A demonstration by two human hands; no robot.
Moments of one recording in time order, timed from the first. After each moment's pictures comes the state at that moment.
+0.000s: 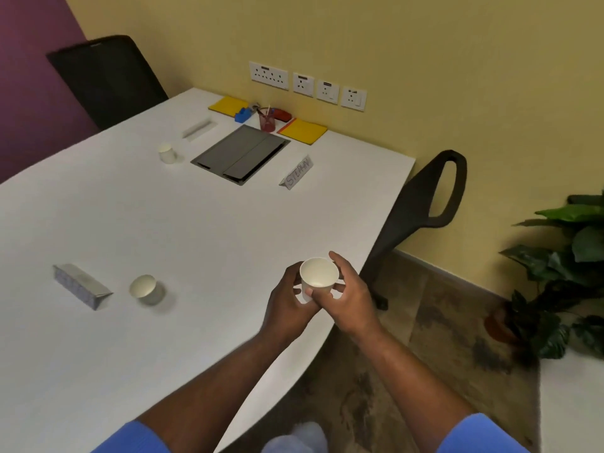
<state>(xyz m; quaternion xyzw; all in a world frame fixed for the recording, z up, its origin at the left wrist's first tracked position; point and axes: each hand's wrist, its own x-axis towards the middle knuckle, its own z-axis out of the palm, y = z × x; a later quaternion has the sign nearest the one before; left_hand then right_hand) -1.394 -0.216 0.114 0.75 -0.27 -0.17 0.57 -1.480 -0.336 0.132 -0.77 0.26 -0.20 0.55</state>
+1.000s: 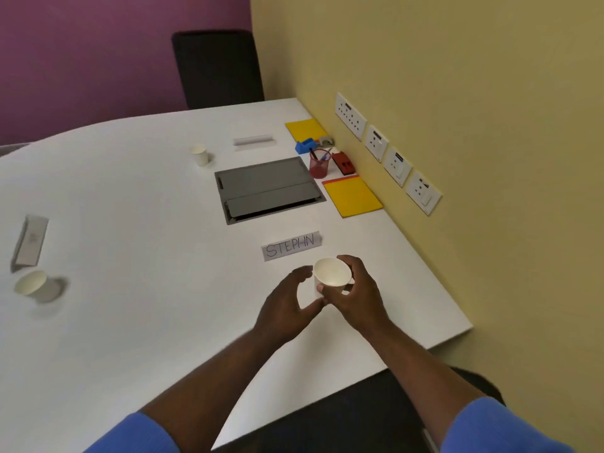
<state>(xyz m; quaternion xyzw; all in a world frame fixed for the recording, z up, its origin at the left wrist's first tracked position) -1.174 -0.672 0.112 0.89 -0.06 -0.01 0.46 -1.159 -0.850 0.131 -0.86 0.01 -0.03 0.51</state>
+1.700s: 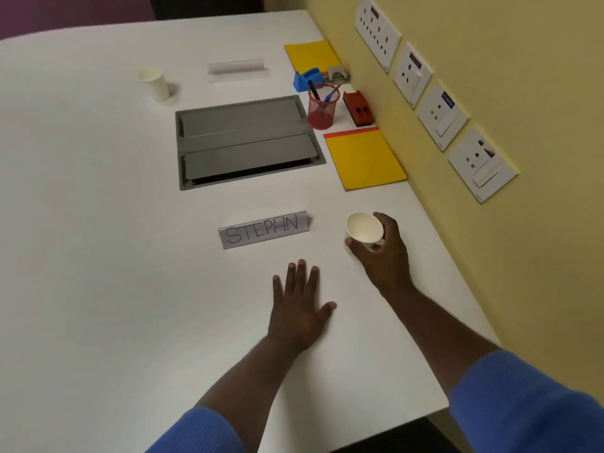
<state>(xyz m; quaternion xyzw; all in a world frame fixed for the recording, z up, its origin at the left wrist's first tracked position) -1.046 -0.784 -0.116 0.98 -0.05 -0.11 0.16 -0.949 -0.958 -0.034 -0.86 0.07 -0.05 0.50</state>
